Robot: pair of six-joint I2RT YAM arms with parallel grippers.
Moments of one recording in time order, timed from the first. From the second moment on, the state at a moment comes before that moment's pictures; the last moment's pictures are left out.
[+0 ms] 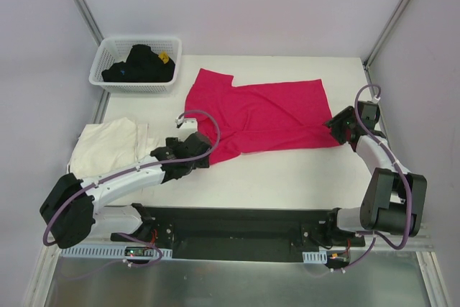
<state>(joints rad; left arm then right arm) -0.82 1.19 0.70 -0.55 -0.56 -0.71 -0.16 1.36 0.77 -0.20 -0.11 0.77</state>
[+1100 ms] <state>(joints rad) -0.82 1.22 0.55 -0.27 -0.48 -0.87 -0.16 1.32 0.76 -0.18 -0.13 0.78</state>
